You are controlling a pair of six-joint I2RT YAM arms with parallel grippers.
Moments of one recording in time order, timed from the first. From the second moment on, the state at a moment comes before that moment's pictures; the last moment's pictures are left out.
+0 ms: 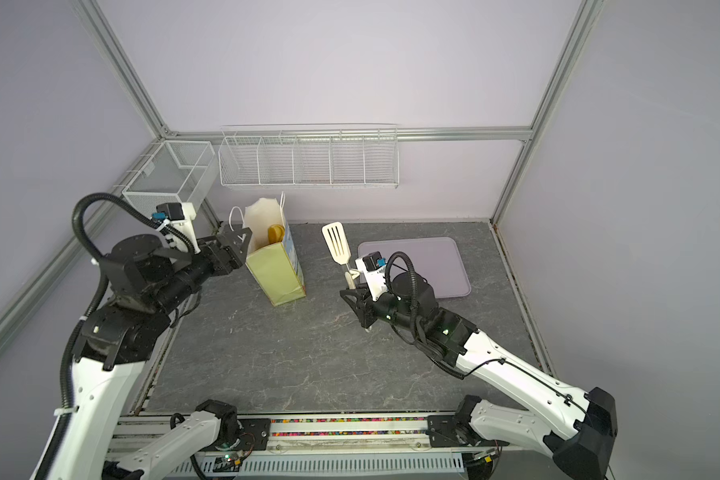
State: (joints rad) left arm -0.26 1.05 1.49 -0.75 0.01 -0.39; right arm 0.88 1.08 0.95 -0.16 -0.11 0.32
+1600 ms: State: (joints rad) left arm -0.14 1.68 1.83 -0.87 -0.24 0.07; right arm 0.84 1.27 1.08 -0.43 0.04 0.26
